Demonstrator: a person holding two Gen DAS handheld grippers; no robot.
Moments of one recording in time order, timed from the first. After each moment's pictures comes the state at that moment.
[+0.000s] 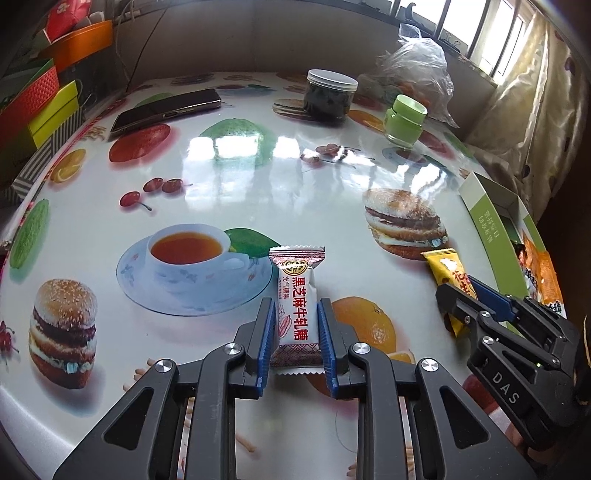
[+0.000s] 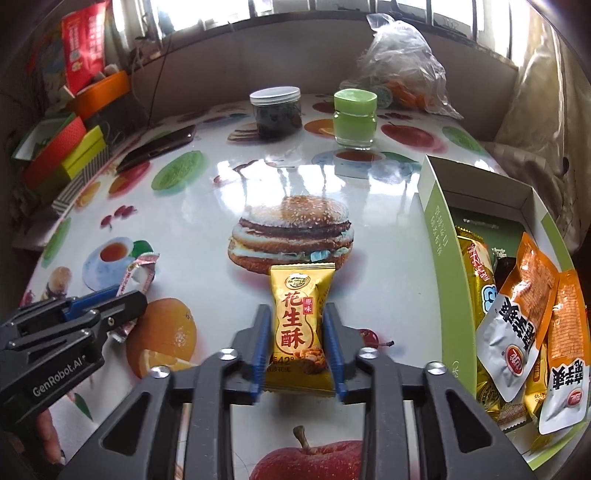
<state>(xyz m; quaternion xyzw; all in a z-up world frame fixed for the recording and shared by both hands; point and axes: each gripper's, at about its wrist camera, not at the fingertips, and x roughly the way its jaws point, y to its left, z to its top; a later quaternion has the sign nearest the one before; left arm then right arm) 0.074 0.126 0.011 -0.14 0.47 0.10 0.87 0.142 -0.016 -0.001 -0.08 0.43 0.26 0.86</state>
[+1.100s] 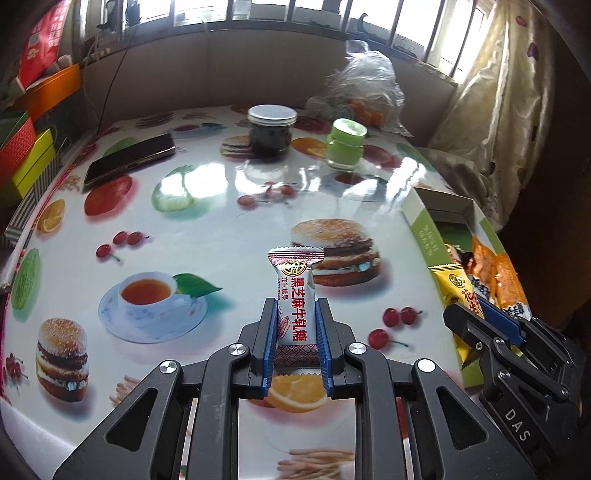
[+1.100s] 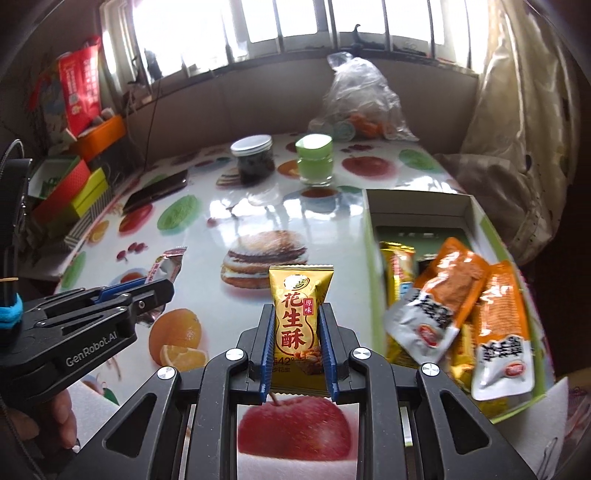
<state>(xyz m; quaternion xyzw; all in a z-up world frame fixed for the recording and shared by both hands) 0.085 0.083 0.056 -0.11 0.44 0.05 0.89 0.114 -0.071 0.049 -0.03 0.39 0.24 0.89</state>
